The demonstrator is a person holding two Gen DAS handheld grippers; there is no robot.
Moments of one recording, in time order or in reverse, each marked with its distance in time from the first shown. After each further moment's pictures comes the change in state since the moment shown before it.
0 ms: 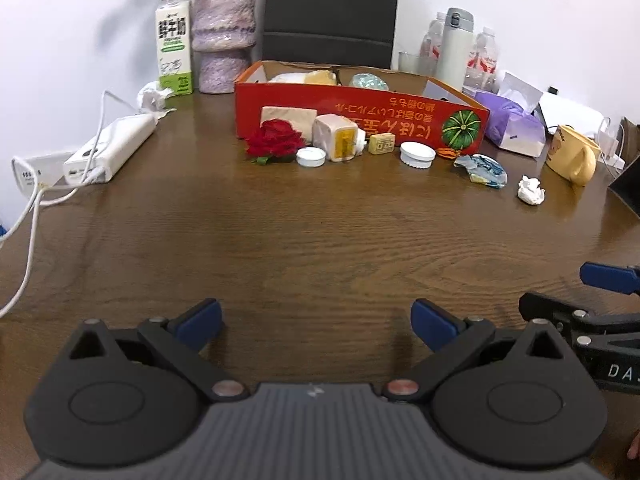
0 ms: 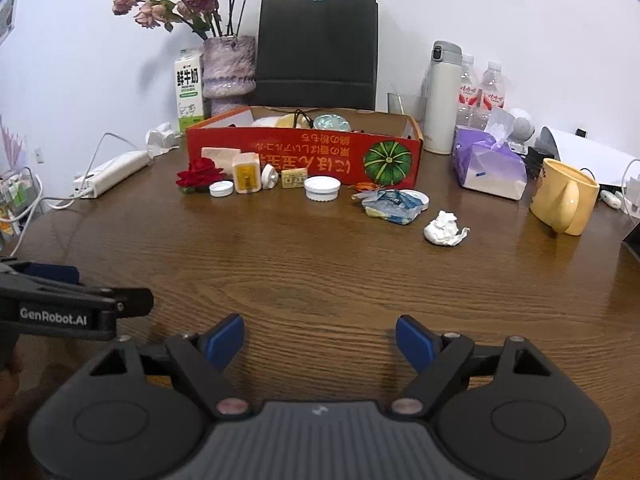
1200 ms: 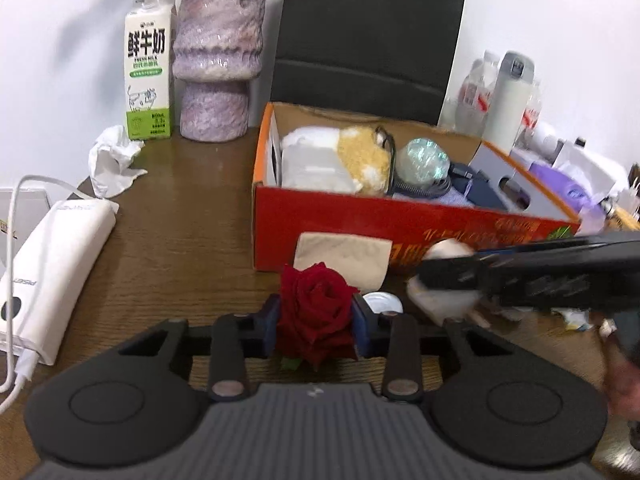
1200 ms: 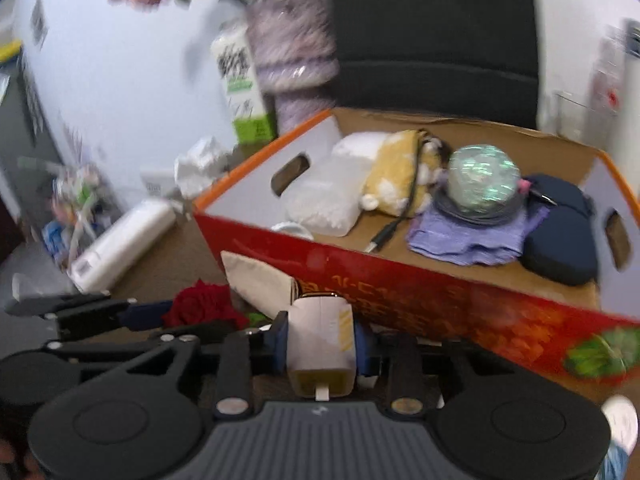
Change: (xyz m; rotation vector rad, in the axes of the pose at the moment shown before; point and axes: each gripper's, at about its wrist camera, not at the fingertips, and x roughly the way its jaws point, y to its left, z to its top) left arm 0.123 0.073 0.131 -0.036 -0.051 -0.092; right arm 0.190 0.012 0.174 0.060 0.091 0.383
